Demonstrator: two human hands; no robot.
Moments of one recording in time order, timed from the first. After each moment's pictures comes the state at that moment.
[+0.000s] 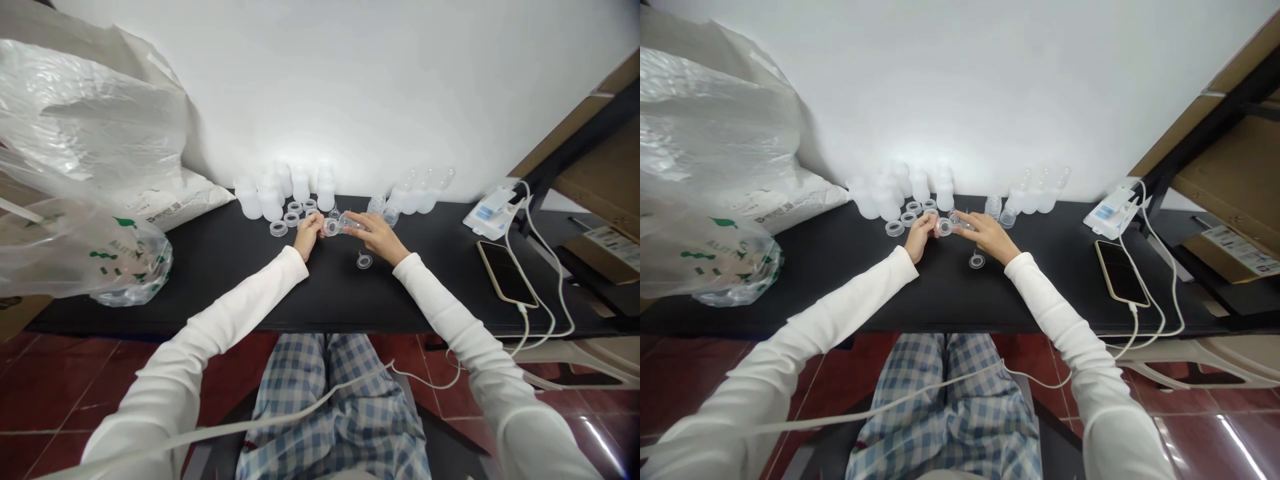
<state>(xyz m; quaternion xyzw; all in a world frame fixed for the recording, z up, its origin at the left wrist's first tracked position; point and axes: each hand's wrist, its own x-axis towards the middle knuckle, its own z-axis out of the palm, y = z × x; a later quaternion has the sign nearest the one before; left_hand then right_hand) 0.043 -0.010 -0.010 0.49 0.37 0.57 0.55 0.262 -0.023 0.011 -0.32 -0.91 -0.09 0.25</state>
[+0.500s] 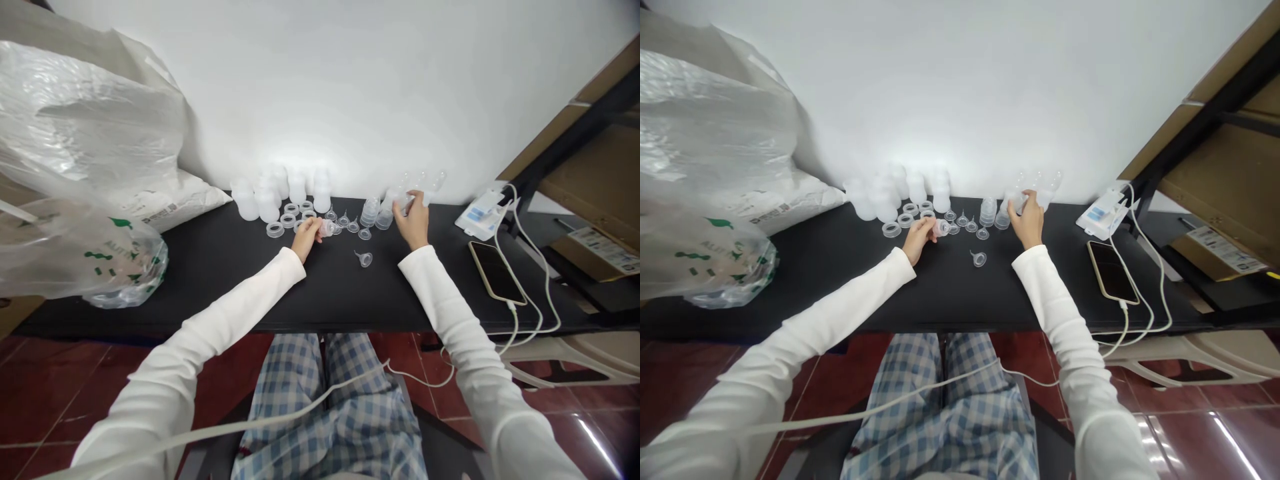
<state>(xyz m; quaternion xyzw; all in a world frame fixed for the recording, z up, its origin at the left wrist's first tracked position) 0.042 -0.011 -0.012 0.47 0.39 0.55 0.56 0.338 0.005 0.015 -0.65 -0.65 -0.12 0.39</state>
